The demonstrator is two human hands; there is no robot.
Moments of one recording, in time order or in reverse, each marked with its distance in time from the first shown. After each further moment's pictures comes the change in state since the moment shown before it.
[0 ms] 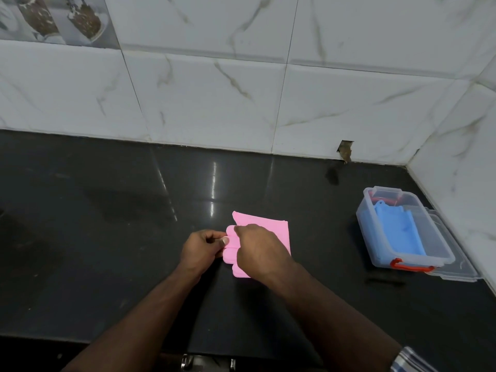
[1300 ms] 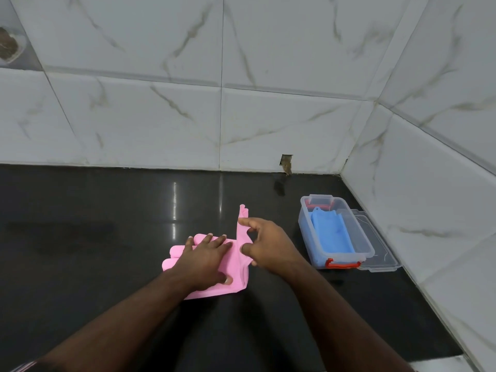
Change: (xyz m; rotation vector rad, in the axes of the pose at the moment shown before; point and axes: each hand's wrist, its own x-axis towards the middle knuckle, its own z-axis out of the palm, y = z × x) left_hand -0.011 0.064 0.100 1.401 -0.467 0.490; right_hand -0.048 0.089 -0.084 0.323 0.240 0.132
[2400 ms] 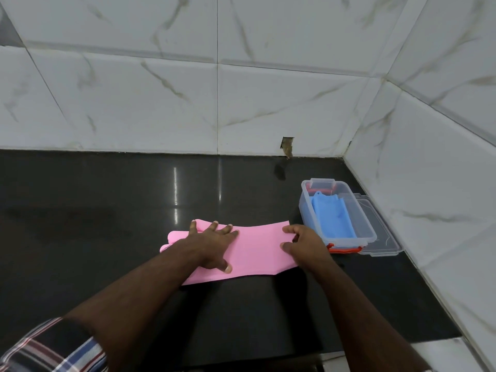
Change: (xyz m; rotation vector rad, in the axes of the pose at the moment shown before) left_hand 0.024 0.013 -0.012 0.116 -0.315 0.024; right_hand 0.008 0.107 -0.008 -0.013 0.114 0.432
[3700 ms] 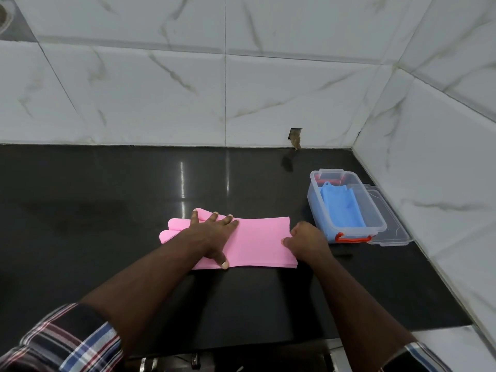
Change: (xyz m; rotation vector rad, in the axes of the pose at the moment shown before) left_hand -0.009 -0.017 0.006 0.056 -0.007 -0.048; right_hand 0.006 -0.009 0.023 -0.305 -0.036 0.157
